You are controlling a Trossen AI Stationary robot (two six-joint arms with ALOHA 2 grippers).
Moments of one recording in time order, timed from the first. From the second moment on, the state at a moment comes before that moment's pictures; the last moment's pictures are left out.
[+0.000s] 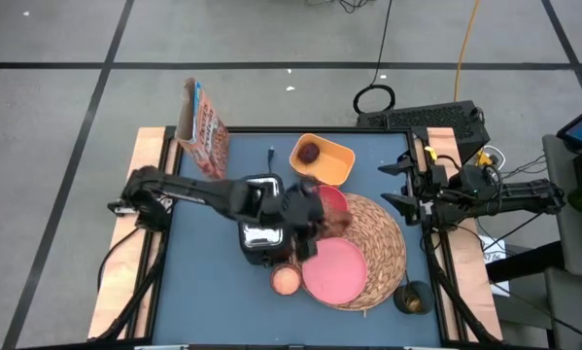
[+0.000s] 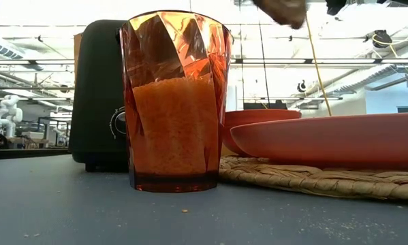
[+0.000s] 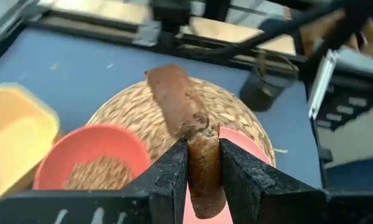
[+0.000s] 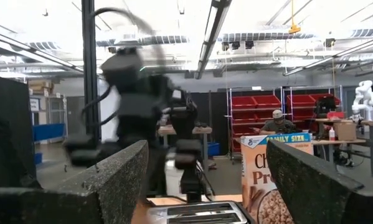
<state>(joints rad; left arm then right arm) -0.22 1.88 1.92 -0.69 -0.19 -0.30 0.05 0.45 0.38 0.41 0.06 0.04</state>
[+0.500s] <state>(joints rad) -0.36 2.09 1.92 -0.57 -0.37 0.13 0.05 0.45 0.38 0.42 0.05 0.04</state>
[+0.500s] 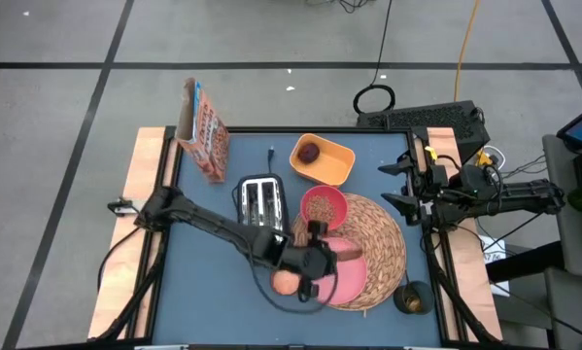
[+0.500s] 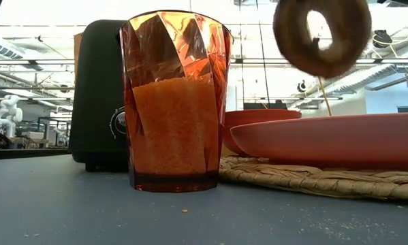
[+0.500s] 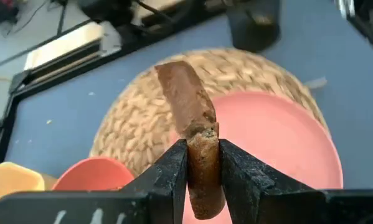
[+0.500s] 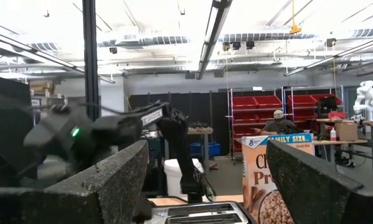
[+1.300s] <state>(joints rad) -0.35 2.19 1.92 -0.56 -0.37 0.28 0.05 0.45 0.38 0.42 0.05 0.04</state>
